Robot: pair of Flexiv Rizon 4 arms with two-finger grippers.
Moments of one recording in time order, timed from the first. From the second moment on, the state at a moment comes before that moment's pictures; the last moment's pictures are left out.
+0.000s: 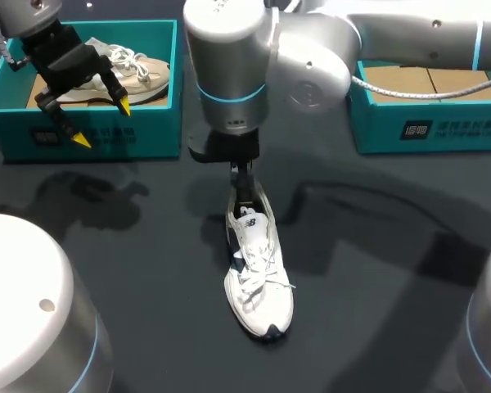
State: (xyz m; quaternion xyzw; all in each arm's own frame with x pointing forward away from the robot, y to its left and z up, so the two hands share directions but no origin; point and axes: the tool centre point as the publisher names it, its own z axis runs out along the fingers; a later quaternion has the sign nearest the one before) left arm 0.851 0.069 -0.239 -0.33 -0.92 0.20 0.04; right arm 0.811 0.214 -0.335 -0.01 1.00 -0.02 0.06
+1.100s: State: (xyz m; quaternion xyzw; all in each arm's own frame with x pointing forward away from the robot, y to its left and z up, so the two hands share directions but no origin) left arm 0.851 0.069 -0.239 -0.33 -0.92 0.20 0.04; right arm 0.821 0.214 -0.383 0.00 1.00 0.02 0.00
